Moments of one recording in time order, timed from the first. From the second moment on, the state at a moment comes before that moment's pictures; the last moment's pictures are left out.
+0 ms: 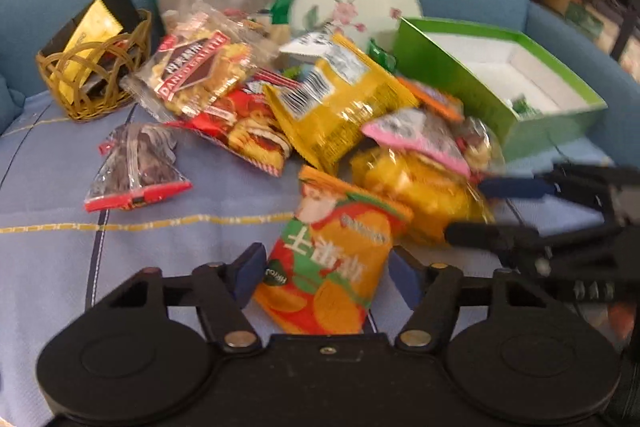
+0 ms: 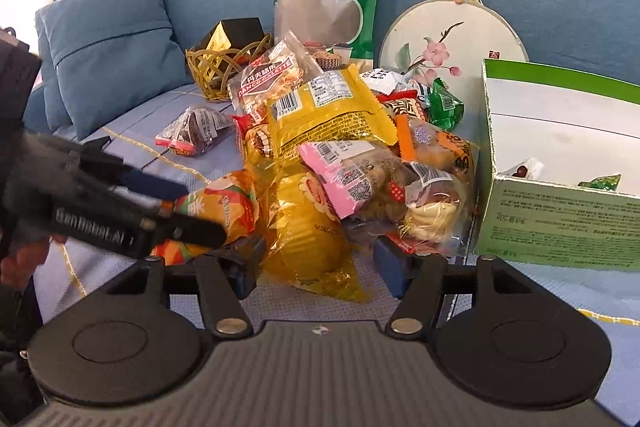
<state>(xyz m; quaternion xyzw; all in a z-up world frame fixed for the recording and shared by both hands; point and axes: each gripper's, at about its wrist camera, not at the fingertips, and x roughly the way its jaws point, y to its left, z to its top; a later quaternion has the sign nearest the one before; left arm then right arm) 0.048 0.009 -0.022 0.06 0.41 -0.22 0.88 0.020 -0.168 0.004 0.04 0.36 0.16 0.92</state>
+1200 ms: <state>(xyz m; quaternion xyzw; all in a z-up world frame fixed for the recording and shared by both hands) 0.024 0.008 0.039 0.05 0.36 -0.18 0.91 -0.008 -0.174 0.052 0.09 0.28 0.19 0.94</state>
